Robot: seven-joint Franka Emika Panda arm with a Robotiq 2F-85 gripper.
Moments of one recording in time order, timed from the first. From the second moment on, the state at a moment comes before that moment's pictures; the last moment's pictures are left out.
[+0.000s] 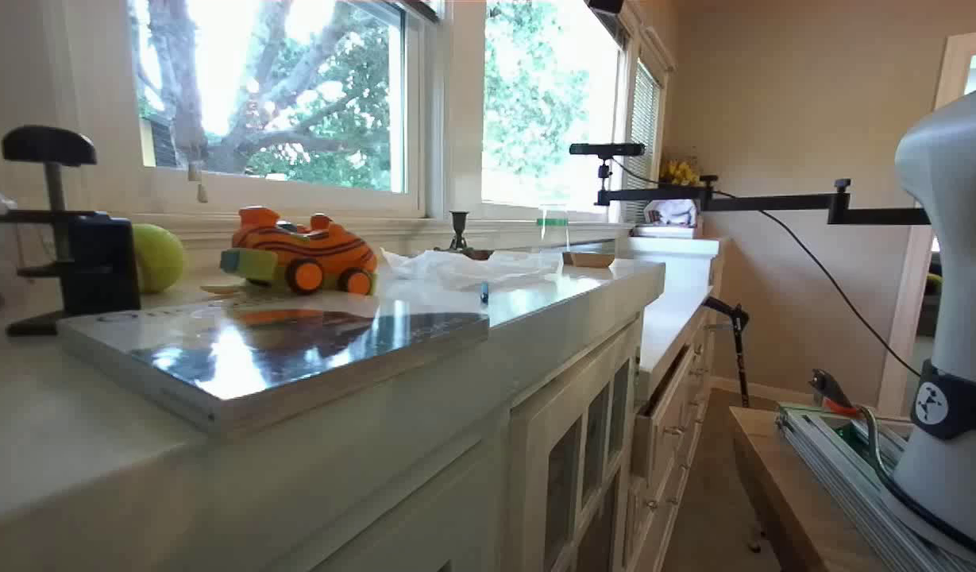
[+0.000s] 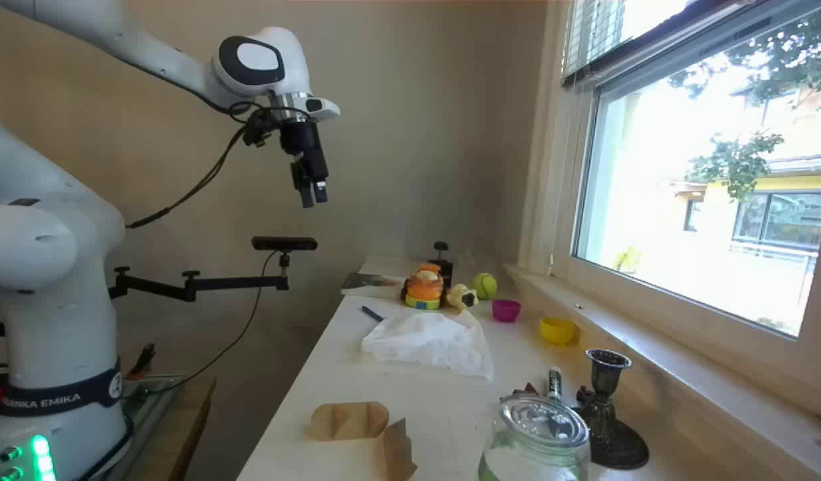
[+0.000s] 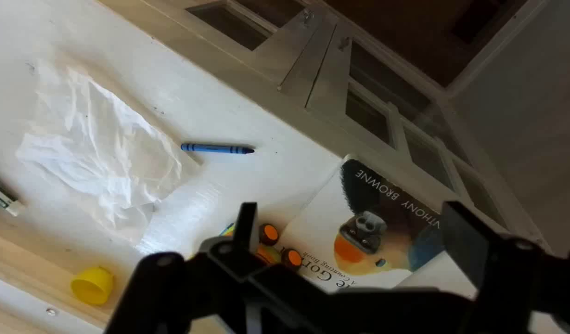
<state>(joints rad) 0.18 -0.76 0.35 -2.46 0.00 1.93 0.19</state>
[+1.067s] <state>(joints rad) 0.17 -0.68 0.32 -2.46 -0.08 2.19 0.15</state>
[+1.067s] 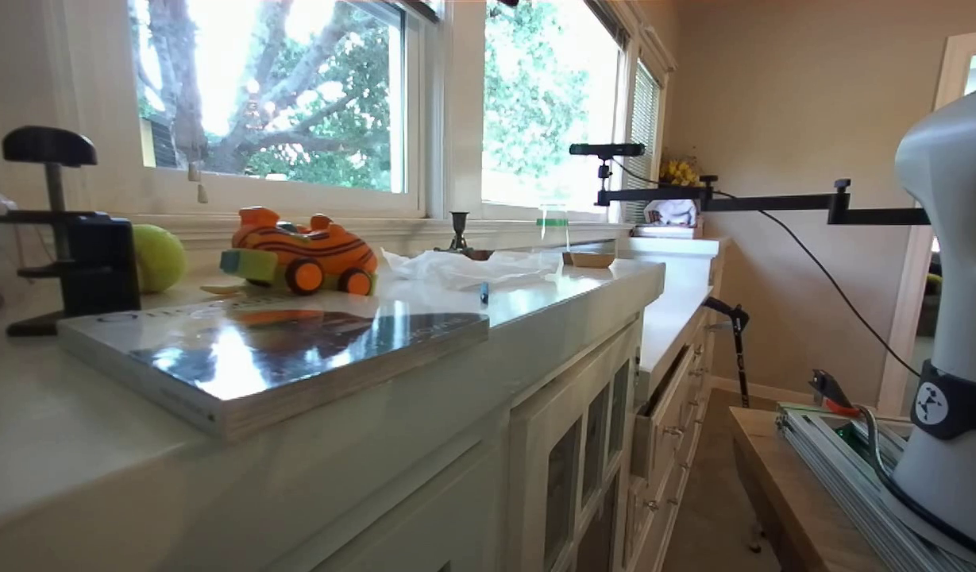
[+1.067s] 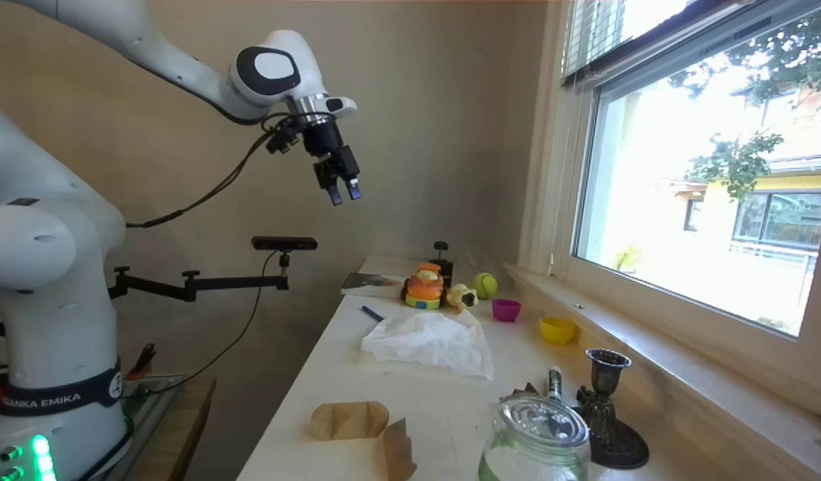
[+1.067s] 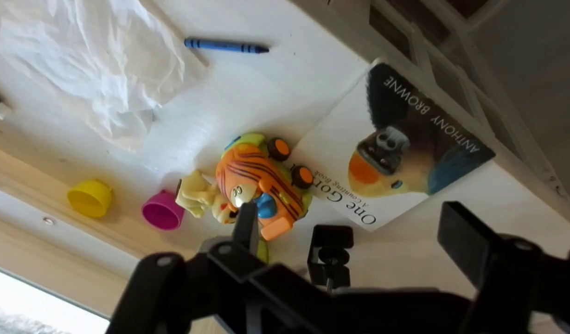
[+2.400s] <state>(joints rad) 0.13 -0.49 0.24 -2.43 -0.12 2.51 0.04</state>
